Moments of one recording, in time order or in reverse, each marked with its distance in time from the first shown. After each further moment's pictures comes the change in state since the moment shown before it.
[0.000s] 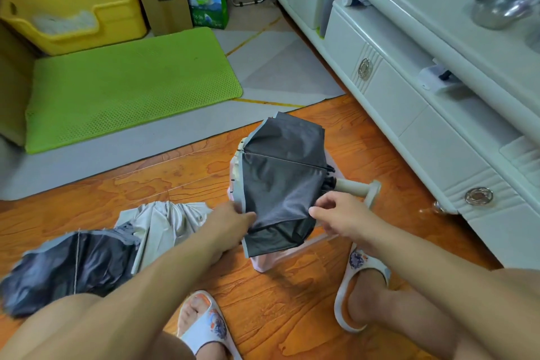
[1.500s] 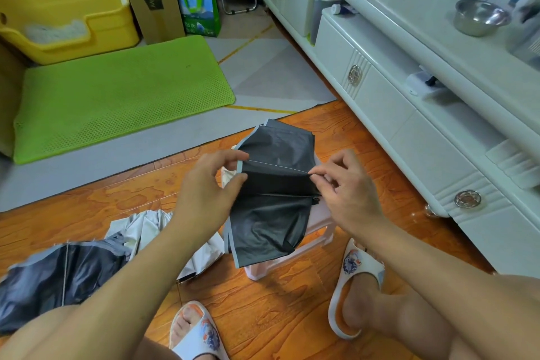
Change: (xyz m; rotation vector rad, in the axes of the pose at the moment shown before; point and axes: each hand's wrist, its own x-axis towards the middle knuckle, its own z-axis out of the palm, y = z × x) left_hand -0.029 0.045 -0.034 -0.033 0.441 0.772; right_hand 0.003 -0.016 -0.028 -0.244 0.563 -0.835
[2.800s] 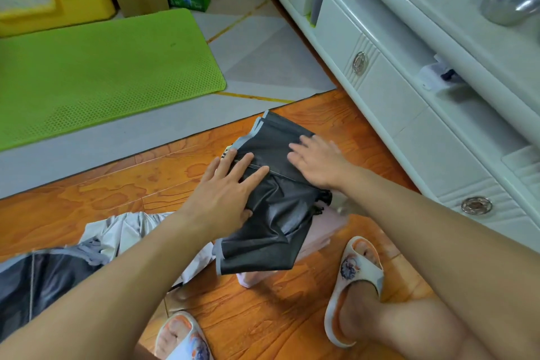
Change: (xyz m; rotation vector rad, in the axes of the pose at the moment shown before) left_hand 0.063 -0.077 0.059 0.919 -0.650 0.259; right_hand 0.114 0.082 0.087 -0.484 -0.830 0.260
